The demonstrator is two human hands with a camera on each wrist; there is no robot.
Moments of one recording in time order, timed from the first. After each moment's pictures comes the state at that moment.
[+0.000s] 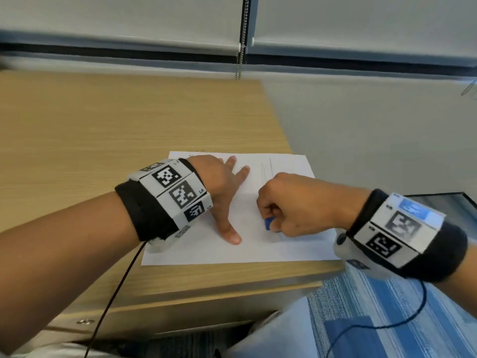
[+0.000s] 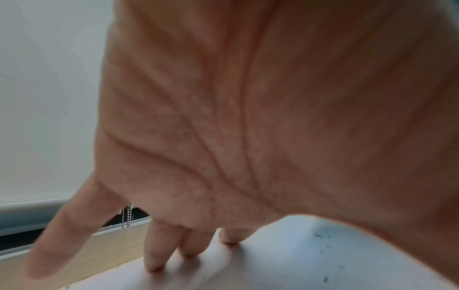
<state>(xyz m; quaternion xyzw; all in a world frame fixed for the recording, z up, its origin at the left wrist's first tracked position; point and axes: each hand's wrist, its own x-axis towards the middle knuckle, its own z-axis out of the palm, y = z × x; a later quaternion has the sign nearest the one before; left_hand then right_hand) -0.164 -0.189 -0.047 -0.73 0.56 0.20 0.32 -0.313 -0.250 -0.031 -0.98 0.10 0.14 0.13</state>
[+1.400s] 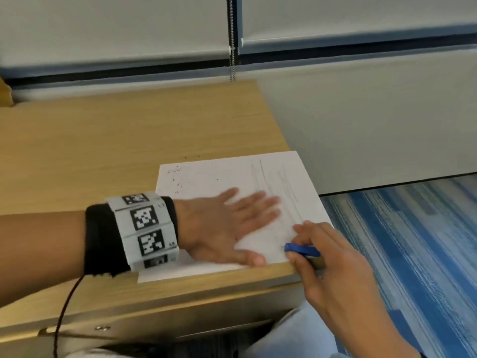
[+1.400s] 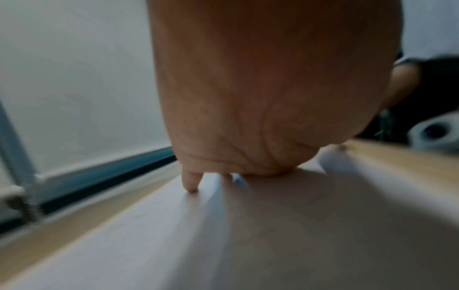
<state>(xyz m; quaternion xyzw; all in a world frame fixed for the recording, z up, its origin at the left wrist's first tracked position) -0.193 -0.146 -0.058 -0.57 0.76 0.17 0.27 -0.408 -0.185 -0.115 -0.86 0.35 -0.27 0.25</state>
